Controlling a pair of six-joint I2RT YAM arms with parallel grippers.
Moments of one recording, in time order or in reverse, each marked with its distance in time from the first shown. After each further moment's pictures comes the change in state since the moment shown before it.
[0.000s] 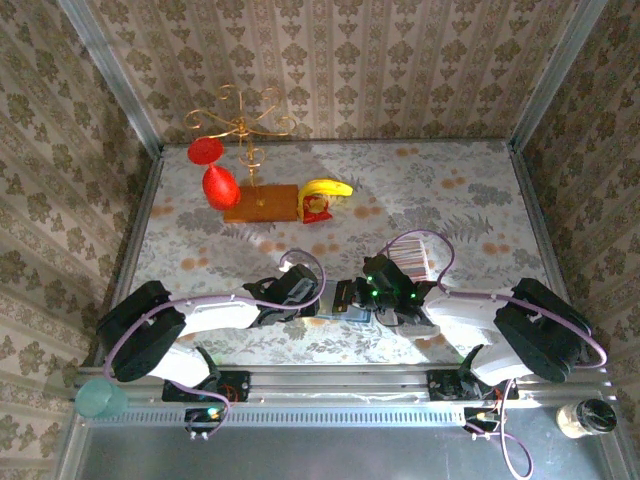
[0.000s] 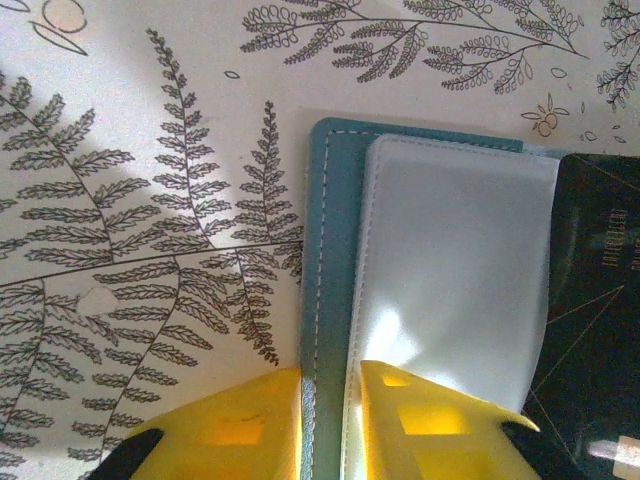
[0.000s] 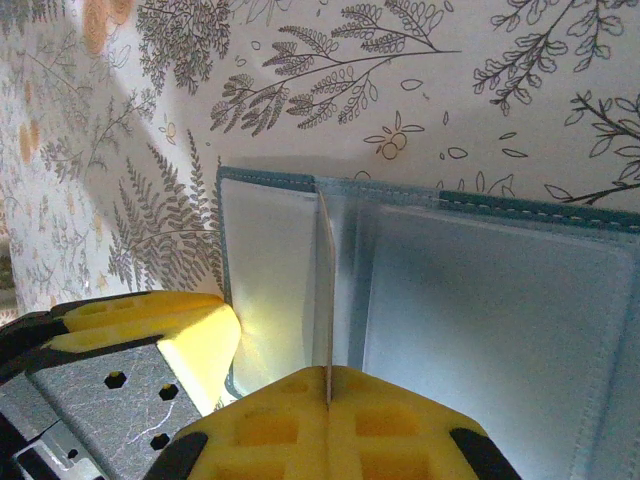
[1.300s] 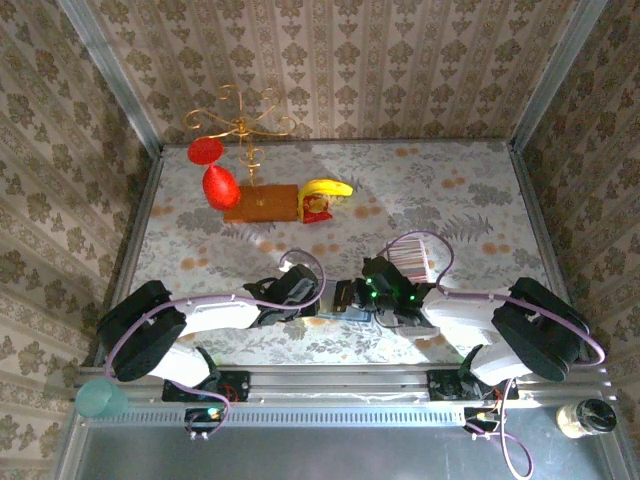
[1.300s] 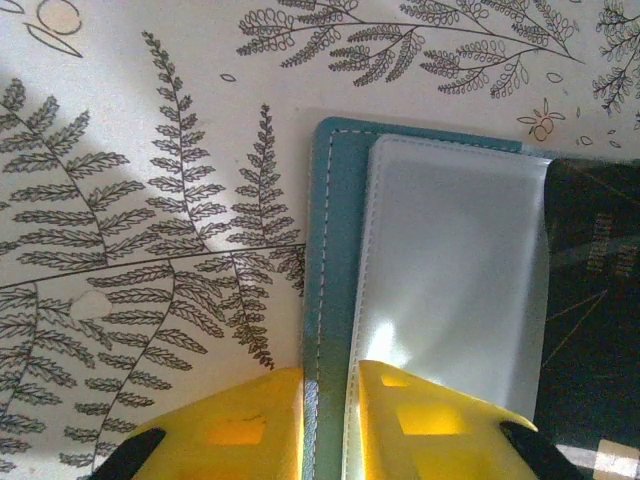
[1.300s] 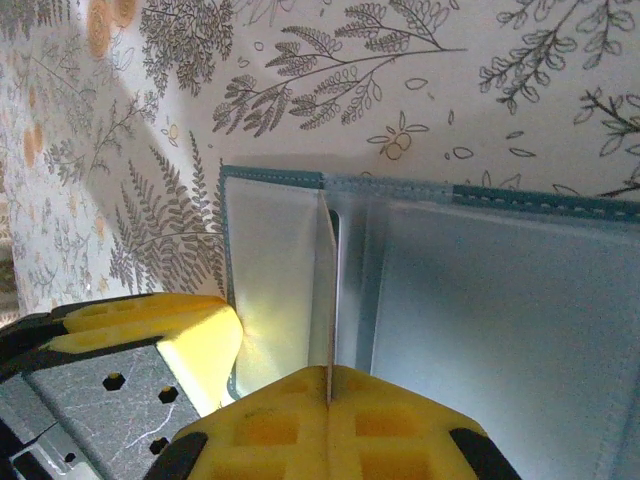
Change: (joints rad) left arm -0.002 -0.001 -0.002 0.009 -0.001 -0.008; right arm 0.015 0.006 -0.020 0.041 0.013 0.019
